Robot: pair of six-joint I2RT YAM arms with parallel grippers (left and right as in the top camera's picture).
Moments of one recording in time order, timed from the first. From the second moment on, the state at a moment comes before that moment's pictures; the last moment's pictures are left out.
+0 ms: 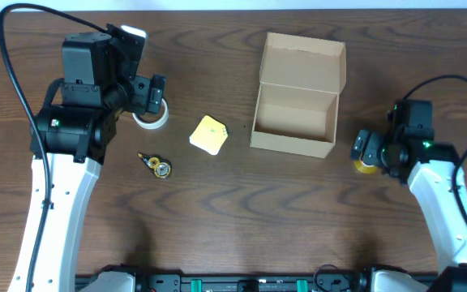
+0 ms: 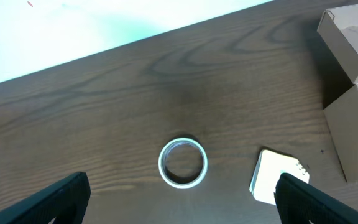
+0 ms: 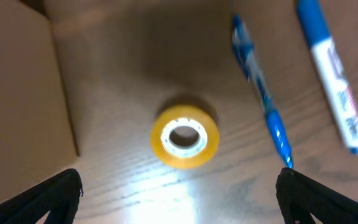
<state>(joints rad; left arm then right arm) -0.12 1.34 1.44 -0.82 -0.01 0.19 -0.10 1.35 0.90 -0.71 0.07 0.26</state>
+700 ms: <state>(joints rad) -0.12 1.34 1.44 -0.76 0.00 0.17 -0.10 1.35 1.37 -0.79 0.10 -0.03</state>
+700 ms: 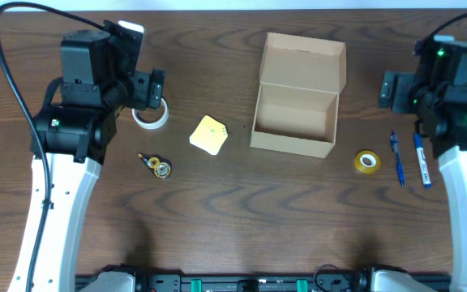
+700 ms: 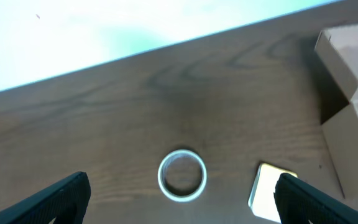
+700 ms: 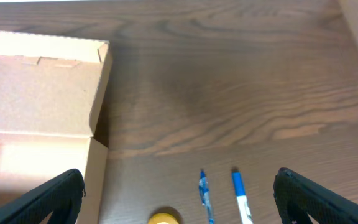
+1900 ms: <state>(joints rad) -0.11 1.38 1.44 -0.71 -0.18 -0.10 -0.10 1.35 1.55 -0.98 0.13 -0.10</state>
